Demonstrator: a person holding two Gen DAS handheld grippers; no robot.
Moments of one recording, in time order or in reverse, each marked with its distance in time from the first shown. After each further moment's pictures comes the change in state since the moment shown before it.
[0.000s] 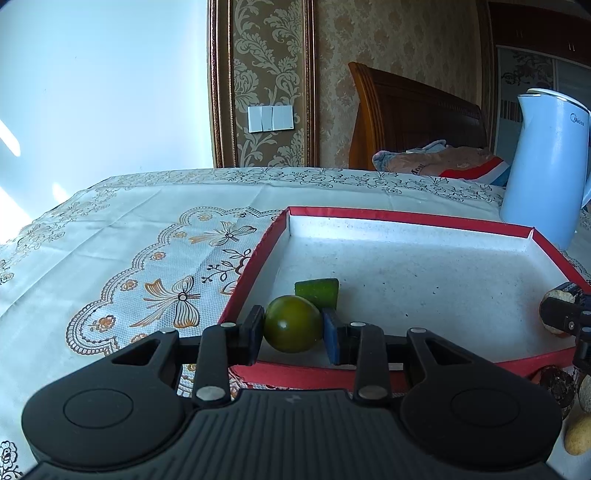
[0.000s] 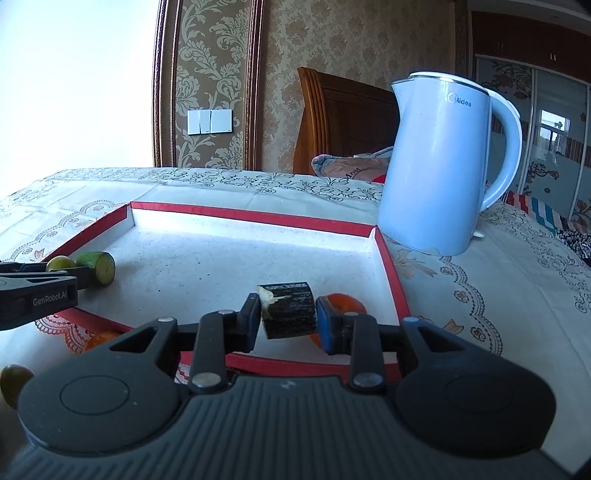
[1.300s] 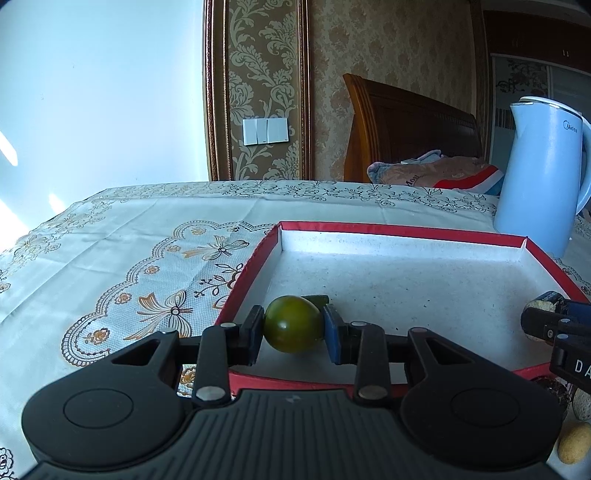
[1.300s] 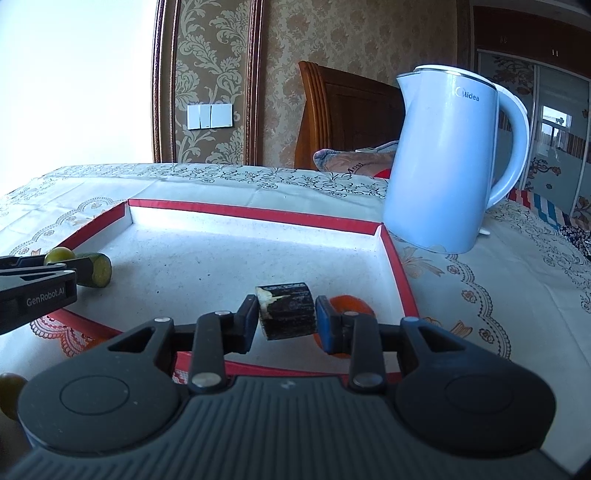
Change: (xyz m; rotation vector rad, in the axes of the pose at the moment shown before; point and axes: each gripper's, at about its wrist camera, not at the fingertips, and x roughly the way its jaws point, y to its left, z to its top) left arm -0.005 -0.007 0.002 0.011 -0.042 -0.008; right arm 0.010 0.002 0.002 0.000 0.014 0.004
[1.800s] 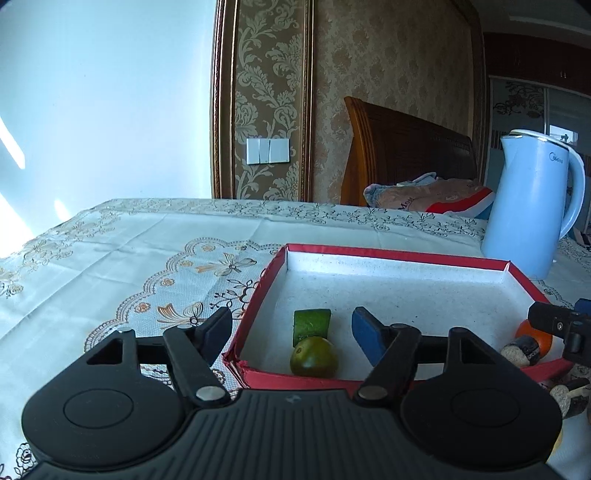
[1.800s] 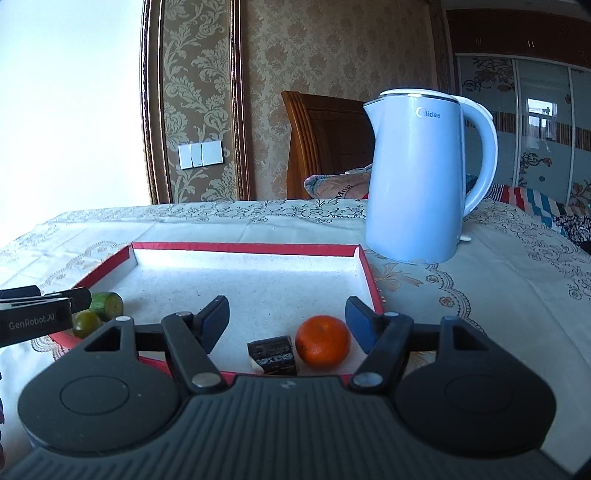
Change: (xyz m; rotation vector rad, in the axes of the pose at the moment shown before) left arm -0.039 0.015 0.002 -0.027 -0.074 -0.029; right arm -0.040 -0.025 0.001 0.111 -0.102 0.016
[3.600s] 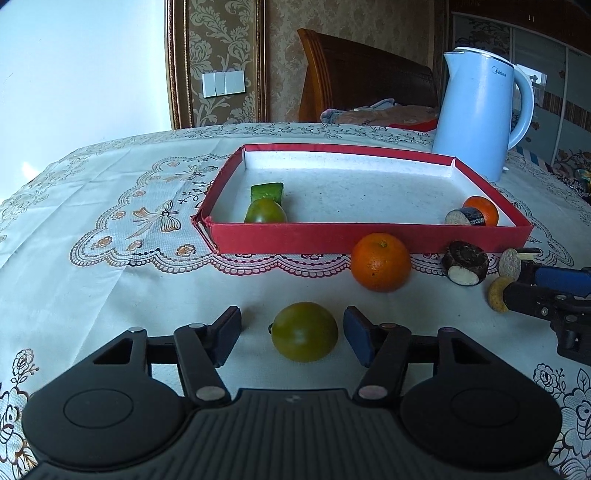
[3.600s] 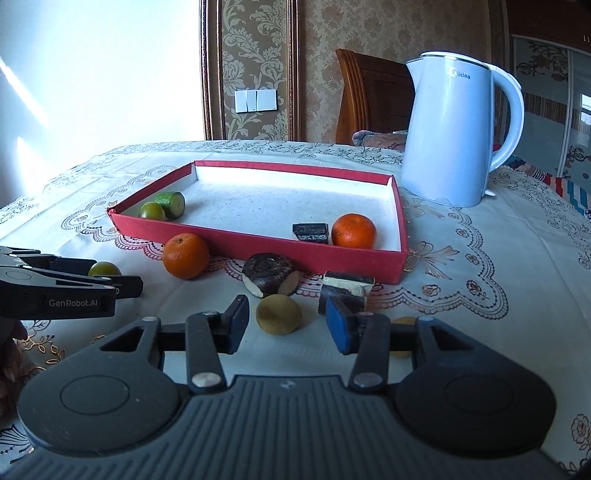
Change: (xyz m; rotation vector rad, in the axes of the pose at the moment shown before) left arm -0.031 -0.009 -0.048 0.078 0.245 -0.113; right arm -0.056 0.003 -0.049 -0.125 0.168 0.143
